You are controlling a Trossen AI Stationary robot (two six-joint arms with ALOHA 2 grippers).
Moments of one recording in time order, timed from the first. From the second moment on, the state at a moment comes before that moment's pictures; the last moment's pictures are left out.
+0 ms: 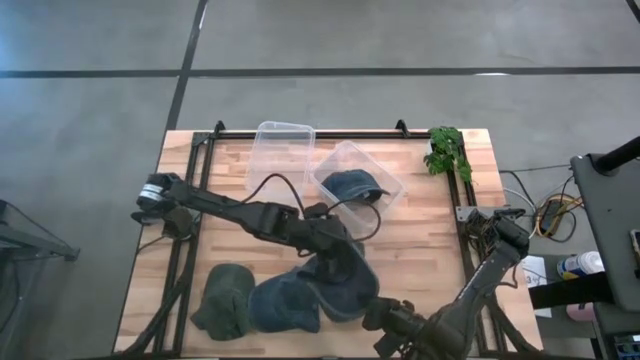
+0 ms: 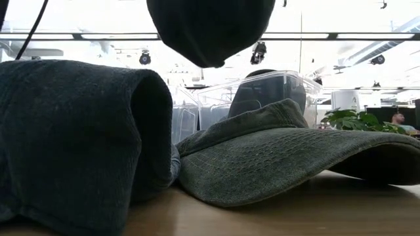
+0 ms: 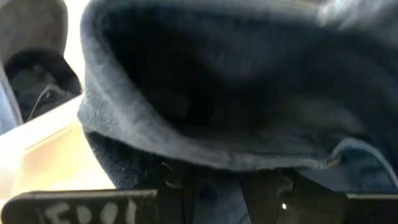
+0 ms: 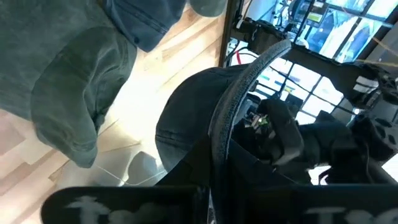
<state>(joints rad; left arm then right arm) -0.24 1.74 1.53 -0.52 -0.18 -0.34 0.88 2.01 1.88 -1.21 1.06 -0.53</state>
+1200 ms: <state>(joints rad) -0.33 1.44 1.55 -0.84 -0.73 -0.34 0.76 1.75 1.89 -1.17 1.09 0.18</state>
